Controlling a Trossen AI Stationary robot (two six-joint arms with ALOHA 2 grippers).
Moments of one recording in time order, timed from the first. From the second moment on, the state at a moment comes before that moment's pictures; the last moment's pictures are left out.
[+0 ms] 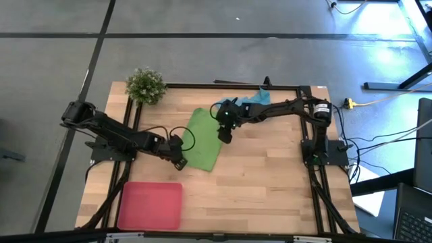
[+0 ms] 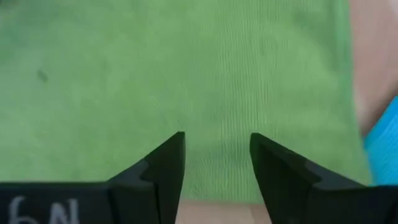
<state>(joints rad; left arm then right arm) -0.22 1.33 0.53 -0.28 -0.19 -1.06 -0.27 1.93 1.20 -0.20 -0.10 0.06</state>
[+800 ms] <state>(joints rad) -0.22 0.89 0.53 -0.41 -0.26 -0.78 -0.09 1.81 1.29 -0.56 -0.34 -0.37</state>
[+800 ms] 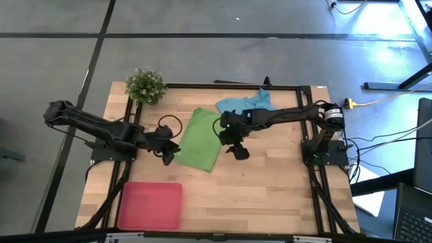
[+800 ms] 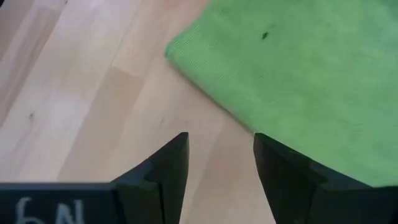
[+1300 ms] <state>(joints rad) -0.22 0.80 0.53 -0.44 -0.27 -0.62 0.05 1.88 1.29 -0.38 -0.33 -0.40</state>
